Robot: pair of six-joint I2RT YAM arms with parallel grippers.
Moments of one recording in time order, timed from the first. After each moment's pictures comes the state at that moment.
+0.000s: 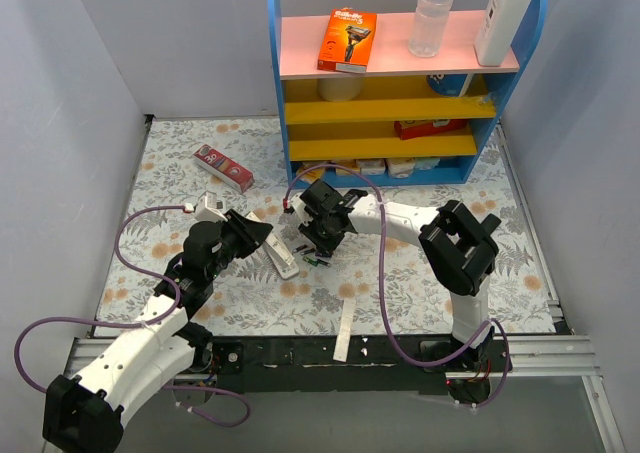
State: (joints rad) left arm -0.45 0.72 0.41 -0.02 -0.02 -0.95; right arm 0.90 1.94 1.36 -0.57 -0.10 -0.09
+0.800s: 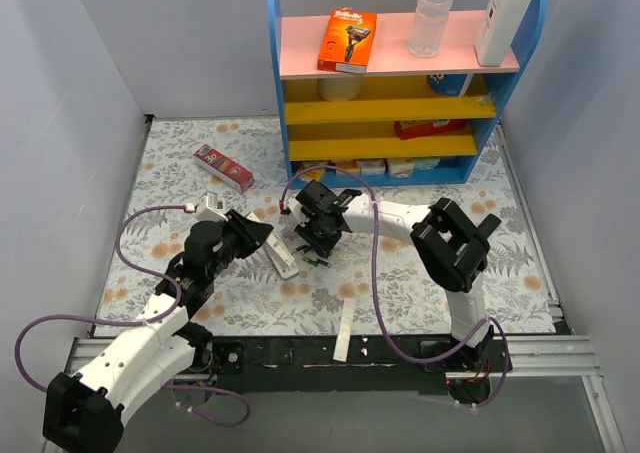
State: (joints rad) left arm -0.45 0.73 0.41 -0.02 -0.02 -0.95; right arm 0.90 1.98 1.40 -0.57 -0.09 -0.11
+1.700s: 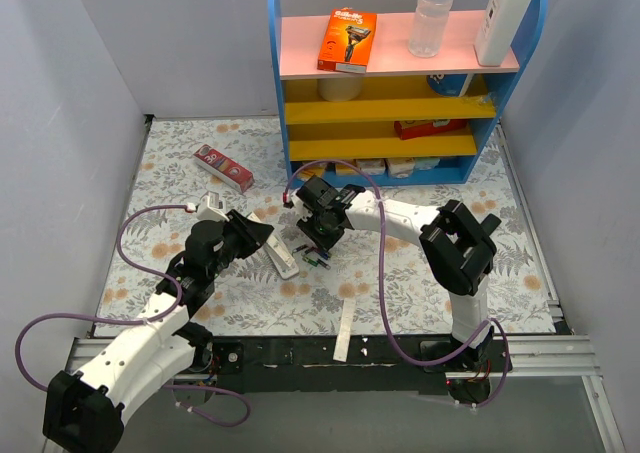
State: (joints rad) left arm -0.45 0.74 0.41 -0.02 -0.01 -0.94; right arm 0.91 1.95 1.43 -0.65 -0.05 -0.02
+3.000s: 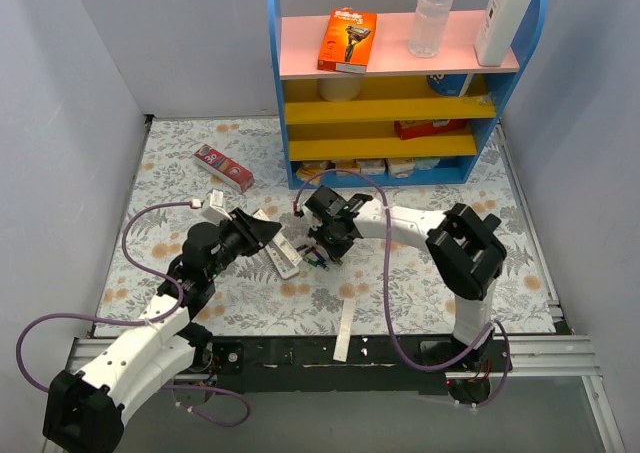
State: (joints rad) left arm -0.45 0.74 0.39 0.11 0.11 -0.94; right arm 0.91 1.92 1.32 -0.61 -0.03 0.01
